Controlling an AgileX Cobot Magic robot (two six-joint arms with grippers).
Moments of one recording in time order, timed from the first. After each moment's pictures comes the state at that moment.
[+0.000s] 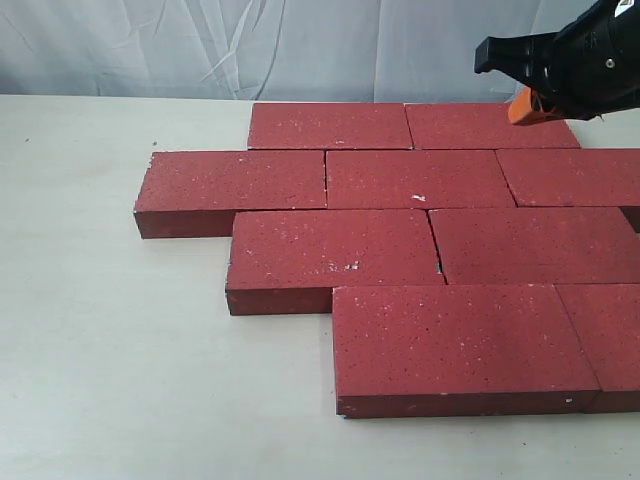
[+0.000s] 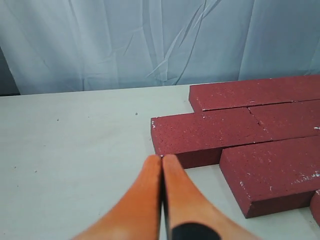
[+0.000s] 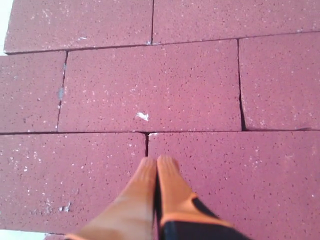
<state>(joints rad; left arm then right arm) -0.10 0.24 -0.57 -0.16 0.69 0.09 0.21 1.48 -1.18 0.15 0.74 0.16</state>
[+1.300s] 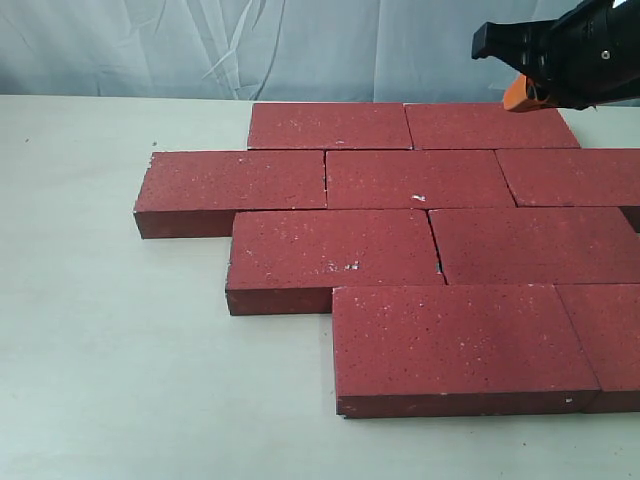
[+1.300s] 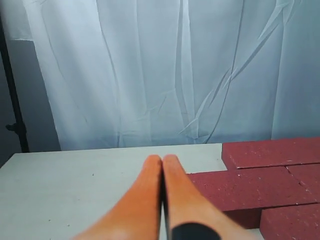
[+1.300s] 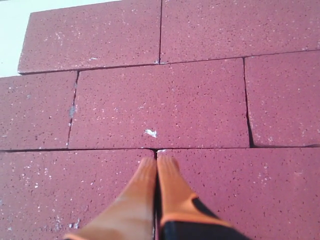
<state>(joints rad) -0.04 0.06 -0.41 -0.11 0.45 0.09 0.21 1.48 -1.18 0.17 0.68 0.16</state>
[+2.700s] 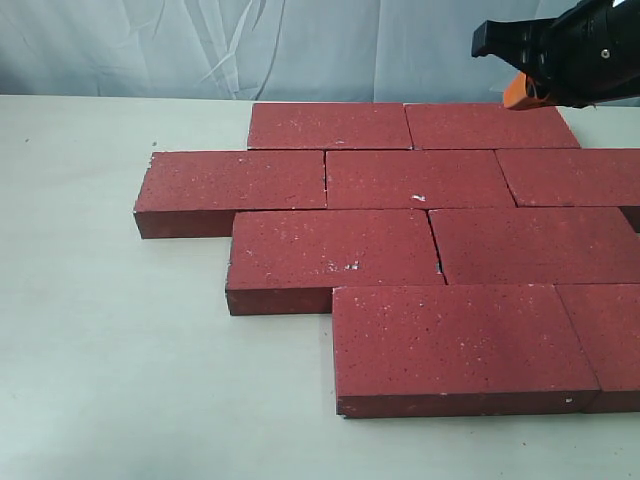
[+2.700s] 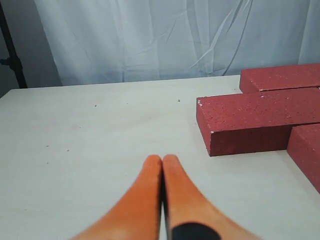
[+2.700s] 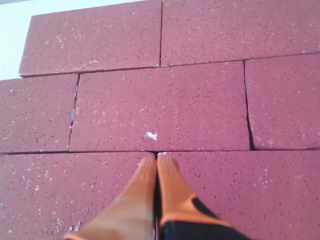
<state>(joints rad) -0.03 0.00 0.00 -0.07 0.25 0.09 0.21 1.48 -1.18 0.17 0.68 0.16</state>
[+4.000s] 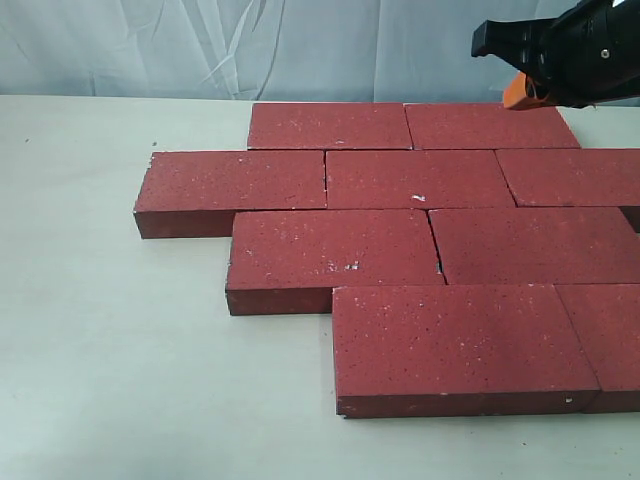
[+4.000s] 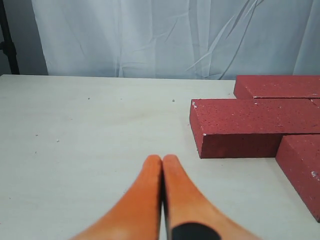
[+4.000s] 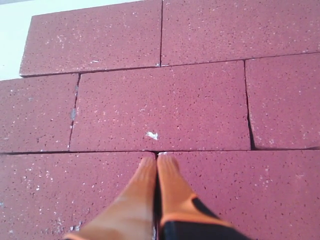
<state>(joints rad) -0.03 0.00 0.00 -0.09 0.25 0.02 0.21 1.48 -1.18 0.17 0.68 0.16</state>
